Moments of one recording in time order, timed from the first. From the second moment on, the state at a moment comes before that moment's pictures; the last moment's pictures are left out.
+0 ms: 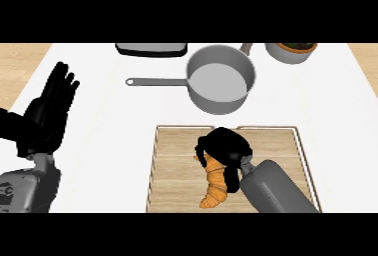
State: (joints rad) left arm -0.24 0.24 0.06 -1.61 0.12 0.16 0.22; right arm -0.42 -0.08 0.48 -1.24 0.99 0.44 -0.07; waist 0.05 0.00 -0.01
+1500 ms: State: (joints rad) left arm -0.30 0.21 0.02 -1.55 0.10 0.15 0.21; right arm -1.01 -0.01 0.72 -1.30 0.99 -0.41 1.11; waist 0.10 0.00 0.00
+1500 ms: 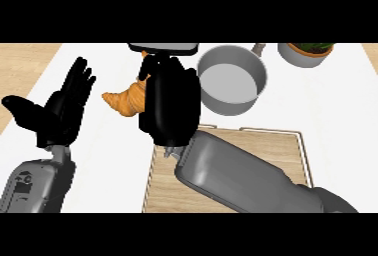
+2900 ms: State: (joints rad) left arm -0.27 0.20 0.03 -1.59 0.09 0.16 0.21; right arm -1.14 0.00 0.61 -0.52 0.92 -0.71 1.00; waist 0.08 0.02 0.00
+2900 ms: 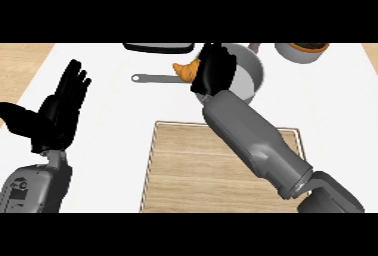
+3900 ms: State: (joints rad) left arm -0.29 0.21 0.06 -1.58 0.10 0.14 0.21; right arm -0.97 0.00 0.31 -0.73 0.31 -0.98 0.34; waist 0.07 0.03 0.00
